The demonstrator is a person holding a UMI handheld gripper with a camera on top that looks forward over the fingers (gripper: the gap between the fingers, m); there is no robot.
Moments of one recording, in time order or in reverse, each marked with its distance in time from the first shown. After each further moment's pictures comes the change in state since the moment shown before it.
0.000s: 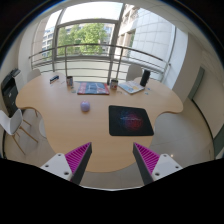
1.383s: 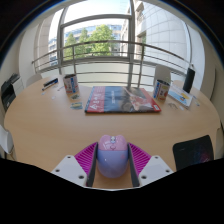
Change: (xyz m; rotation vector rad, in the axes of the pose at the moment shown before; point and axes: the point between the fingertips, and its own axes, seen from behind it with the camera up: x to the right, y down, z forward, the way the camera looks) arm -0.194 -0.145 0.423 0.088 -0.174 0.024
